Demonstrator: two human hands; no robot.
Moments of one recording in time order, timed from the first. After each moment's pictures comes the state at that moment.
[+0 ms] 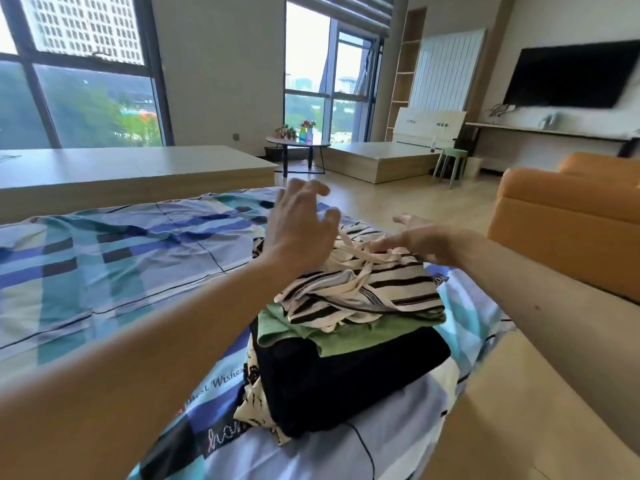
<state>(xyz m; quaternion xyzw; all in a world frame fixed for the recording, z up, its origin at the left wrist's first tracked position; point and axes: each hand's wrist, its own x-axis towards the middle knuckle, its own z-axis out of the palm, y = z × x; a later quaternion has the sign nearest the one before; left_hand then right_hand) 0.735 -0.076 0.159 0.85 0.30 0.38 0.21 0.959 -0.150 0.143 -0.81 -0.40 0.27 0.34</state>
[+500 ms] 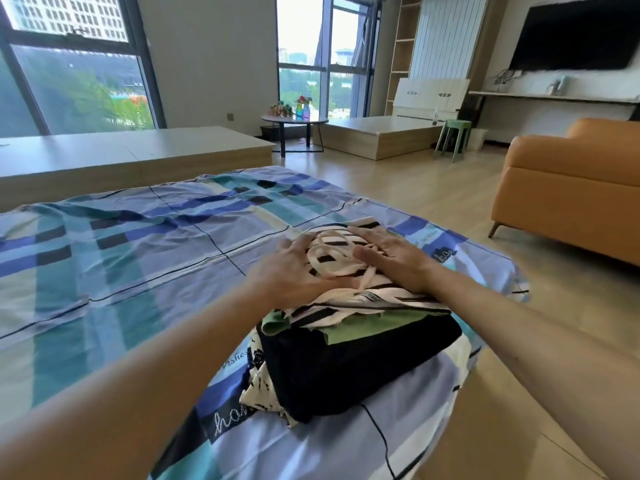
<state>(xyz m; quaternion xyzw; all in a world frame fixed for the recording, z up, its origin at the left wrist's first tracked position) 0.722 -0.045 0.069 0.92 0.33 0.09 0.21 0.937 -0.149 0.056 -0.76 -0.60 0.09 0.24</state>
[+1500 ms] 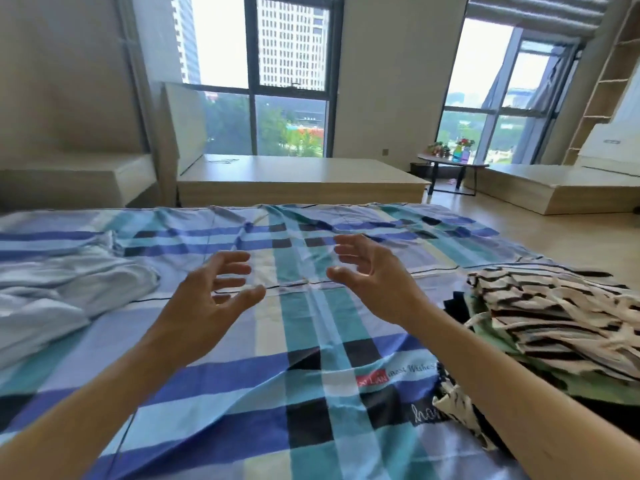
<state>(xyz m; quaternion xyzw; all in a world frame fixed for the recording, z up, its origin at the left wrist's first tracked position) 0.319 -0.059 0.093 0.71 0.46 0.44 0.30 0.581 -0.059 0.111 -0.53 -0.70 0.22 0.42</state>
